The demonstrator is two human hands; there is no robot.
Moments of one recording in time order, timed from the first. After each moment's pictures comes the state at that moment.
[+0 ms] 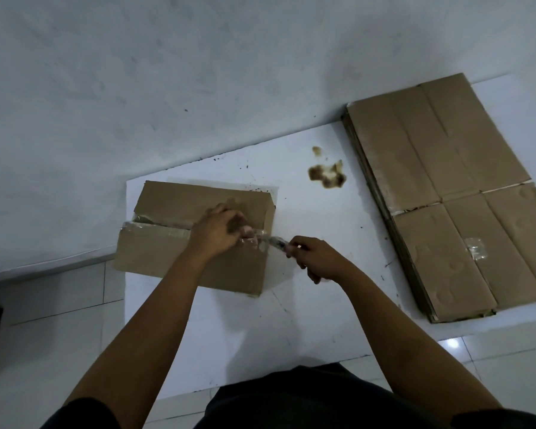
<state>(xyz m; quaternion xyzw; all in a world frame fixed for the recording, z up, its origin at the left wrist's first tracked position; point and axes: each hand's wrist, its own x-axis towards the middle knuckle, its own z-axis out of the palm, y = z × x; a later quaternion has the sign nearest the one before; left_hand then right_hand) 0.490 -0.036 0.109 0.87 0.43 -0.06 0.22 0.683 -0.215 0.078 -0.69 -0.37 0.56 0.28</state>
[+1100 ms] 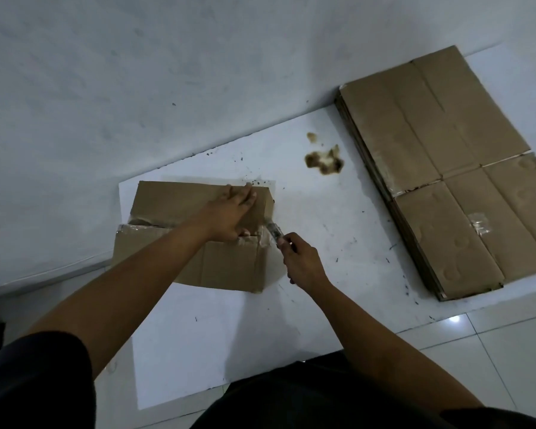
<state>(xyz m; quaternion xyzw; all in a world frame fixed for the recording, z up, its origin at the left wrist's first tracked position) 0.518 -0.006 0.118 0.93 0.20 -0.32 0.06 0.609 -0.212 0.066 -0.76 -0.24 0.47 0.37</state>
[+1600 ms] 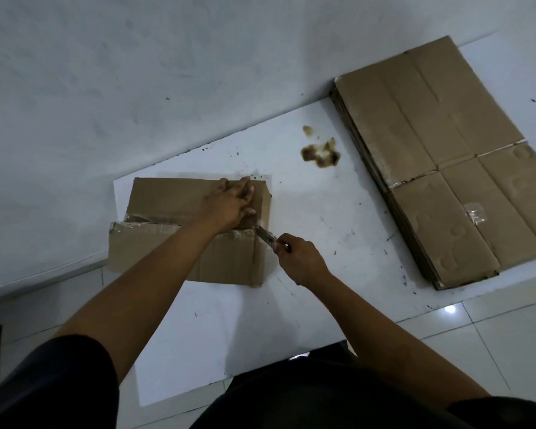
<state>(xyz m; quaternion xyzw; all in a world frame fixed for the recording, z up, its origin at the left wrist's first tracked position) 0.526 -0.005 0.100 0.92 0.27 -0.29 0.07 0.610 -0.216 0.081 -0.79 -0.32 0.44 0.28</state>
